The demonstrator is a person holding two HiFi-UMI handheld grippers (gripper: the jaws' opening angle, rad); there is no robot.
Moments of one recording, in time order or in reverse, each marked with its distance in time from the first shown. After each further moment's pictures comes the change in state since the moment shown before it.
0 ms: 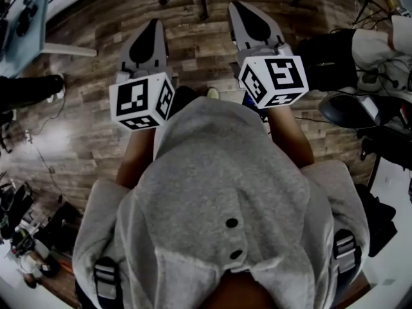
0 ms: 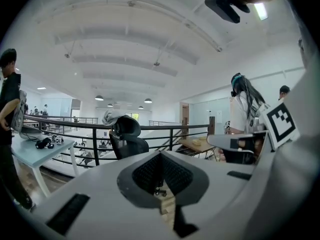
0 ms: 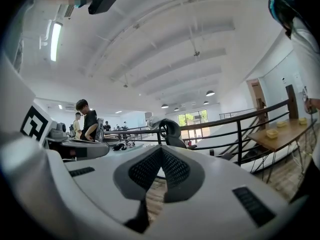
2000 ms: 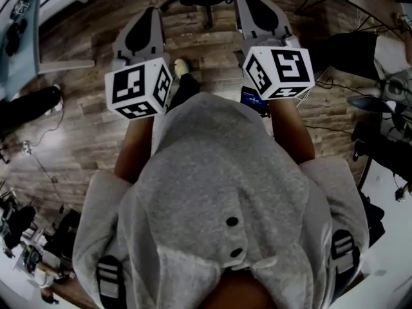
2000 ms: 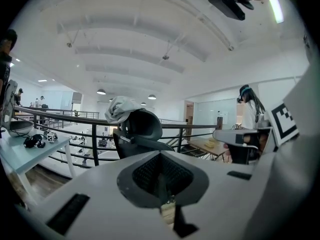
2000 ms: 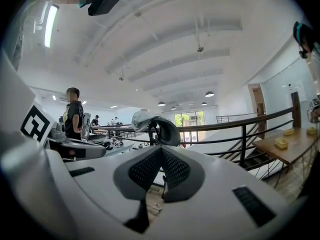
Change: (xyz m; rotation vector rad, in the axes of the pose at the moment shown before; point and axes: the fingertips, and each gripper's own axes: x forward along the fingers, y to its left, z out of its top) left arm 0.190 0.170 0.030 -0.054 0.032 0.000; right arm 0.241 -0.041 0.028 -0.064 0.024 -0.060
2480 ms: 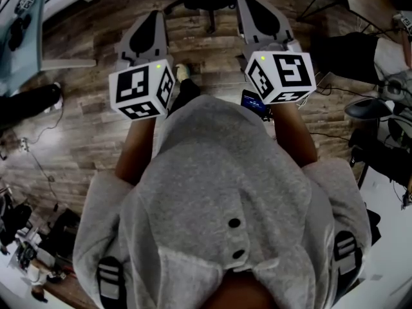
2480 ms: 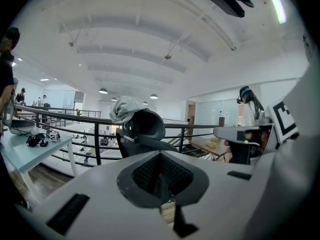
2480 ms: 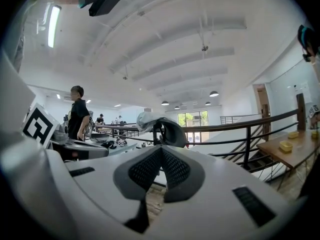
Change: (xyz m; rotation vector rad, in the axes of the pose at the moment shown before) left arm -0.006 0.020 0.004 -0.012 0.010 0.016; right arm 0.012 0.022 0.012 -0.019 0.009 0.037
